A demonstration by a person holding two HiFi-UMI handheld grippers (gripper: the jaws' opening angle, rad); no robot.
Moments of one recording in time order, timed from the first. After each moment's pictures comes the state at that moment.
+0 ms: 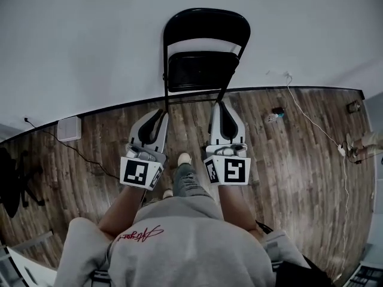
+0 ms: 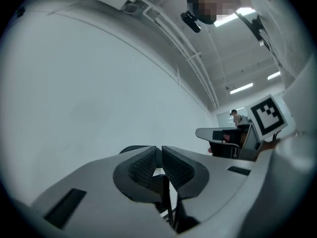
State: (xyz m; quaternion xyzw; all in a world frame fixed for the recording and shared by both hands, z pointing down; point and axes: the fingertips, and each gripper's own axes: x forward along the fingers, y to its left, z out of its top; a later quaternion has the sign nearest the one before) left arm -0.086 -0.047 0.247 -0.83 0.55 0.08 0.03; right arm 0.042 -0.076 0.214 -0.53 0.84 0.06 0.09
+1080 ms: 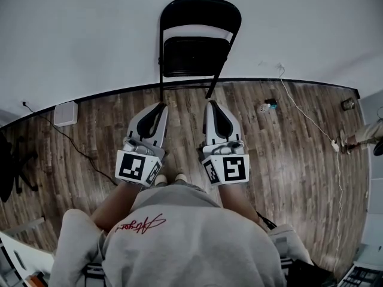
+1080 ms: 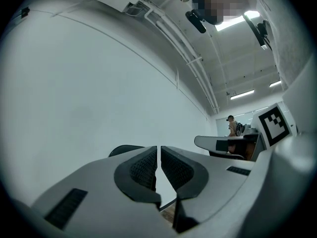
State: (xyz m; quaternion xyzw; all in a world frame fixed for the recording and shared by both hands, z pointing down) left arm -0.044 0.038 0.227 -0.83 0.54 0.10 0.00; right arm 0.065 0.019 0.210 -0.48 0.87 0.04 0.07
